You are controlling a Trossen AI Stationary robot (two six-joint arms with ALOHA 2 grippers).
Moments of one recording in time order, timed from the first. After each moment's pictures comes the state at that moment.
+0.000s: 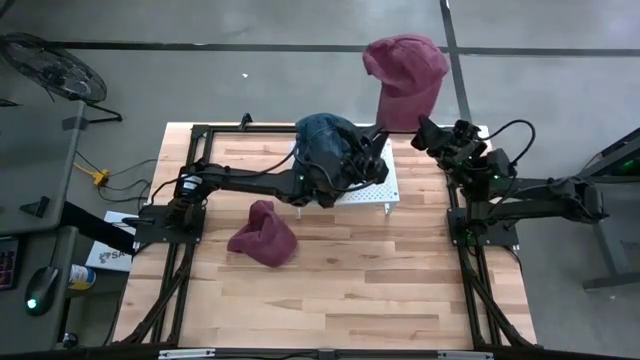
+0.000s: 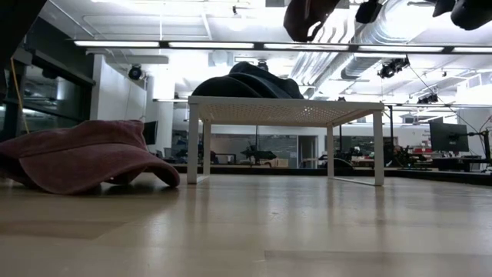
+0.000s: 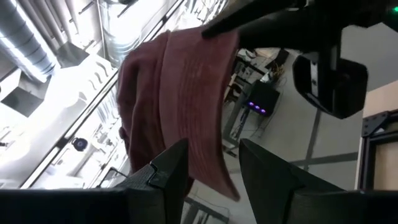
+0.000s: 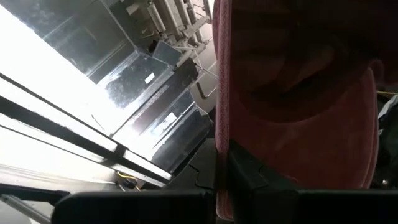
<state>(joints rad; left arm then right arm) -0.06 2.01 1.94 0.39 -0.89 1.24 -0.23 0.84 0.50 1.10 0.25 0.92</state>
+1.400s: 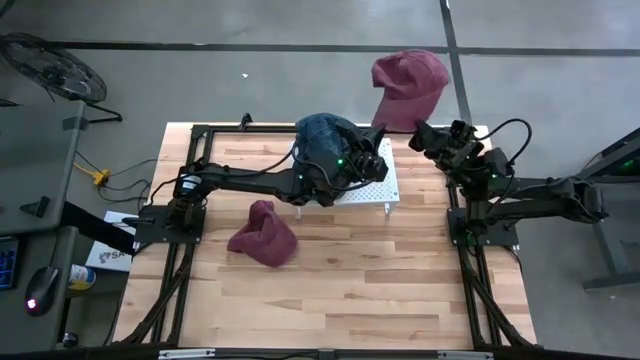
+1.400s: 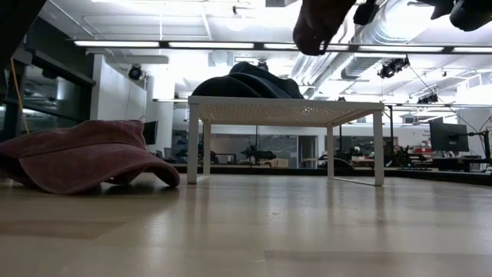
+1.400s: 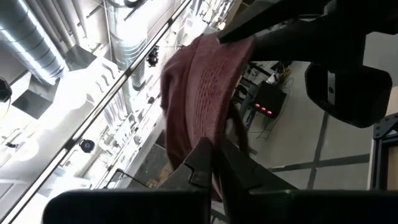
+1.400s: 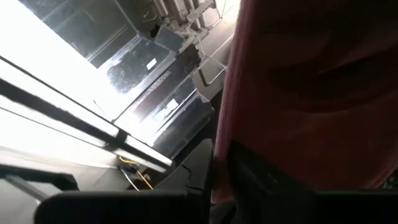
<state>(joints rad) -0.06 2.01 1.94 0.40 -0.88 1.26 -0.23 0.85 0.50 1.08 0.18 0.91</state>
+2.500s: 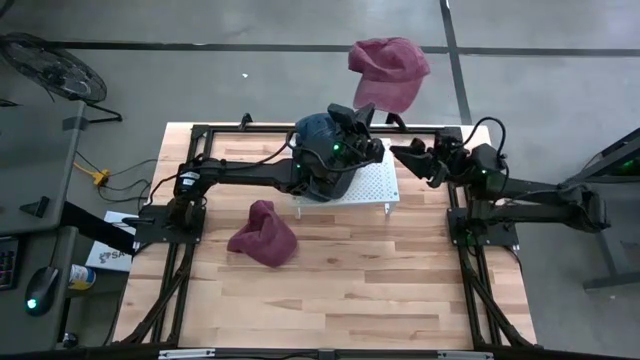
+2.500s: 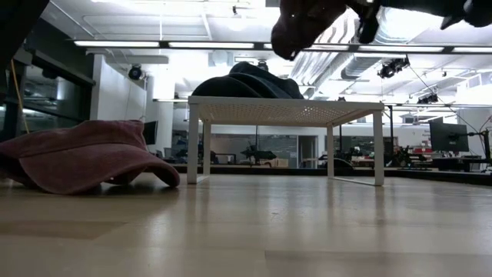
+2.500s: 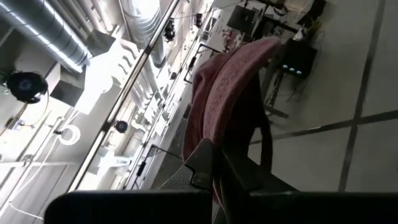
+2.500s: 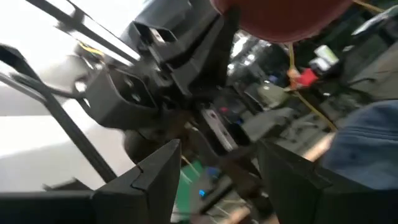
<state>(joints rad) -0.01 2.00 2.00 0.42 -1.00 1.47 -0.31 0.73 0.50 0.59 -0.15 0.79</state>
